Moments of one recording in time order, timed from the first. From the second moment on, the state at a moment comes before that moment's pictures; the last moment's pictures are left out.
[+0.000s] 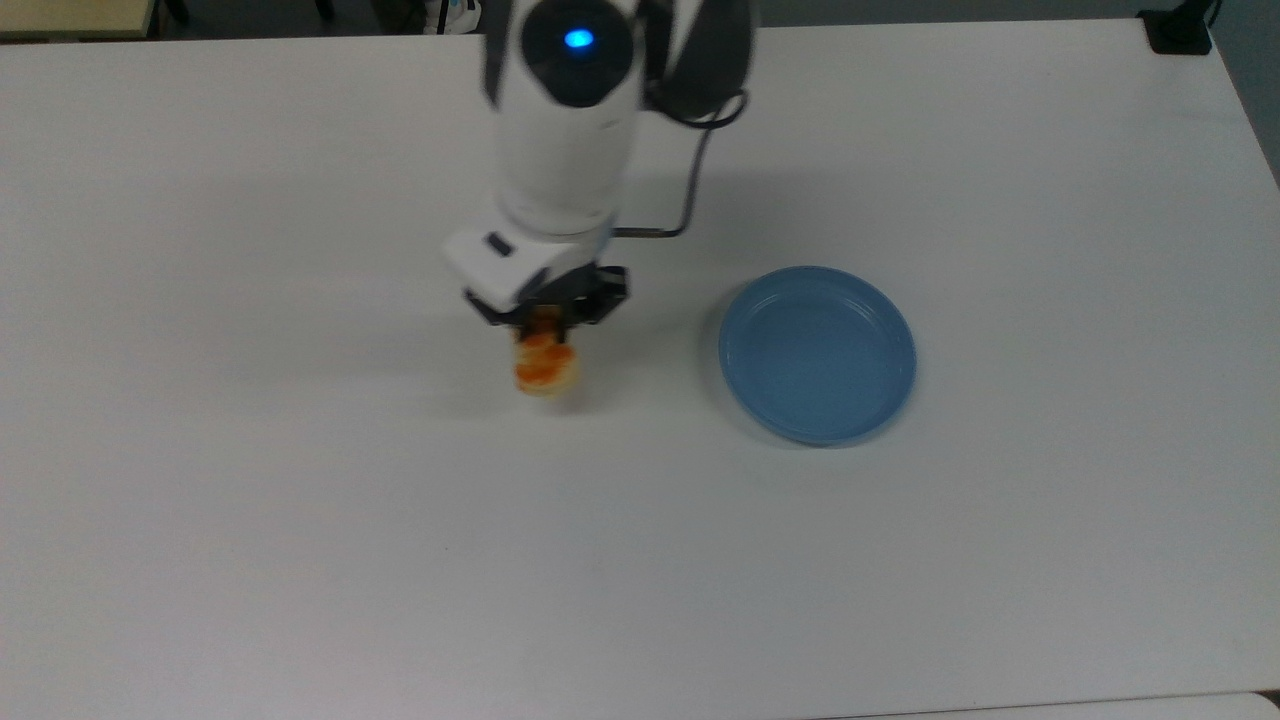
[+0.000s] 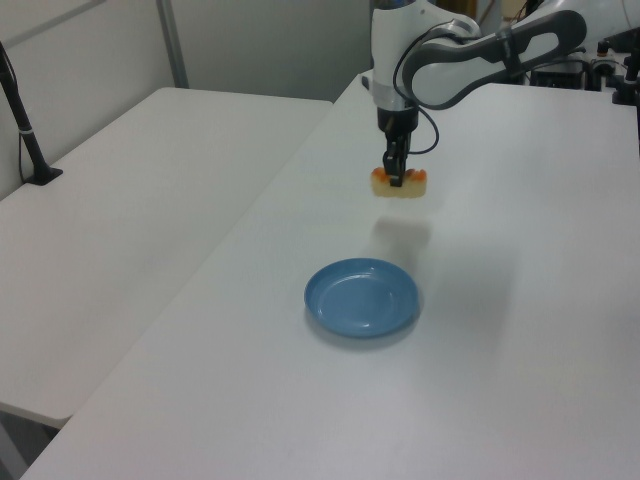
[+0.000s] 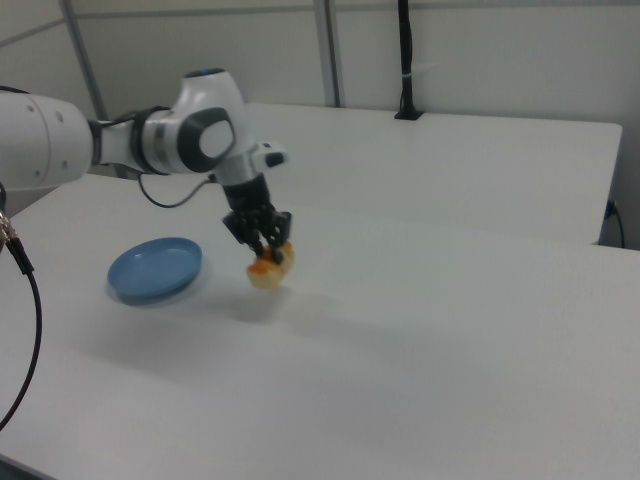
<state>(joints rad) 0.32 0.47 -0.32 -1.54 0.00 2.01 -0.07</state>
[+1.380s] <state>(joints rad) 0.21 0.07 -0.22 -1.58 -0.01 1.63 0.04</state>
